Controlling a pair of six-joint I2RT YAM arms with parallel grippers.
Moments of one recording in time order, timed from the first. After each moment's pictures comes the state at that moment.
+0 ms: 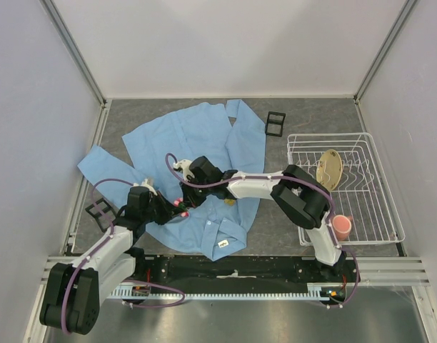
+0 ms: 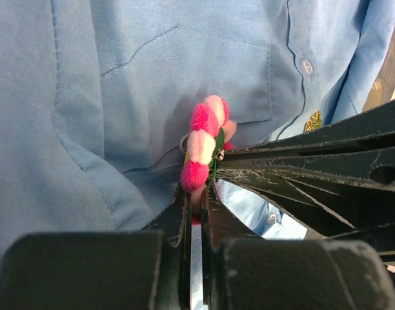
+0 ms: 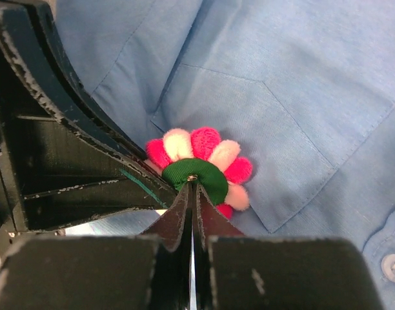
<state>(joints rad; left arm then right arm) -0.20 0.91 0.17 -0.02 0.34 -0.83 0.98 2.10 1.35 0.01 -0.36 0.34</state>
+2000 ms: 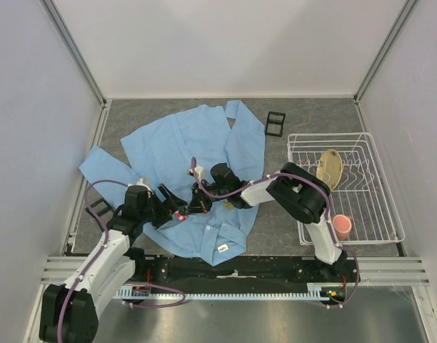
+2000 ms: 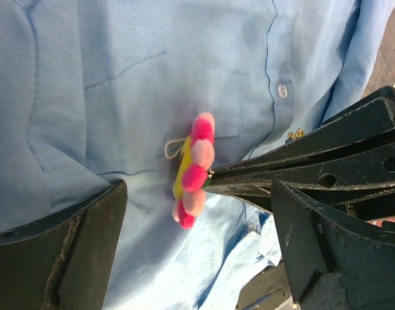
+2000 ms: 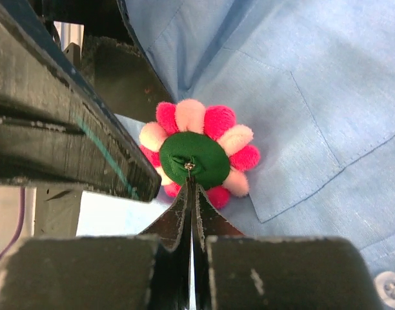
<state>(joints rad) -0.21 0.76 0.25 -0.27 0.26 -0.89 0.90 2.12 1.07 0.57 -0.70 0.36</state>
